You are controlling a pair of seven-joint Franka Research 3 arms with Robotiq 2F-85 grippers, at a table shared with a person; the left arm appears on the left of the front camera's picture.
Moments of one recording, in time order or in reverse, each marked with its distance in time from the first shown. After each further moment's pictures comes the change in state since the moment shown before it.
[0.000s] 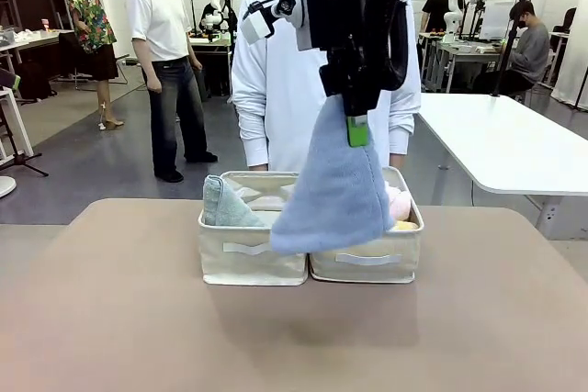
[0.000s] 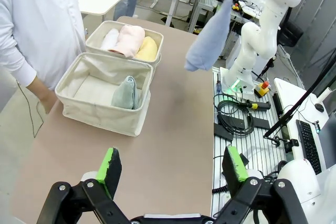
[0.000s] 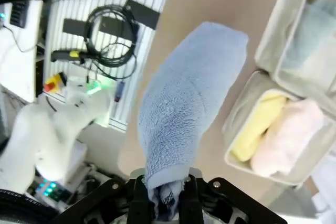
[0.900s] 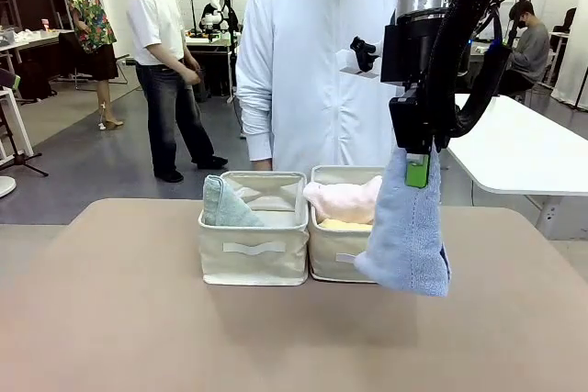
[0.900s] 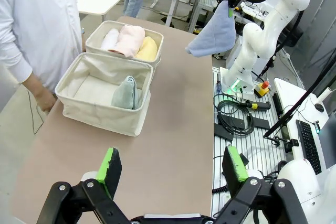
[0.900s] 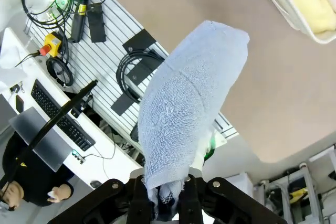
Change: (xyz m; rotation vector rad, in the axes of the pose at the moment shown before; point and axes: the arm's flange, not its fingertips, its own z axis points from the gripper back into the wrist) left arm 0.000 0.000 0.000 0.000 0.000 0.000; right arm -0.089 0.048 -0.057 0.221 -0.136 -1.066
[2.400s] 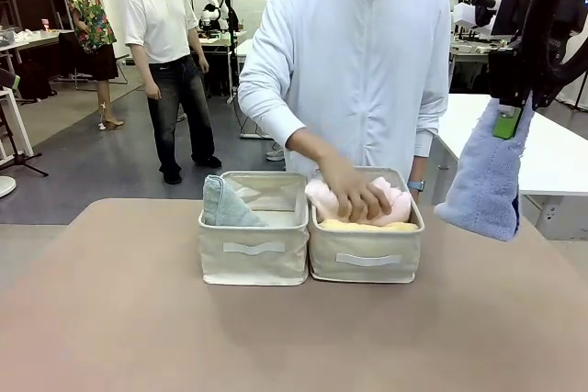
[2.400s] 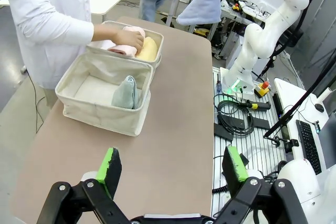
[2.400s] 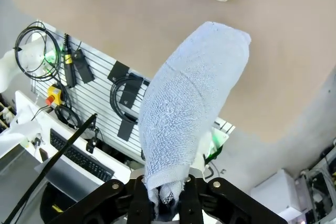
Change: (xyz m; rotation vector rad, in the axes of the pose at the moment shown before) left arm 0.000 0.000 0.001 0.001 -0.001 0.000; right arm -0.084 -0.113 0.056 0.042 -0.168 -0.328
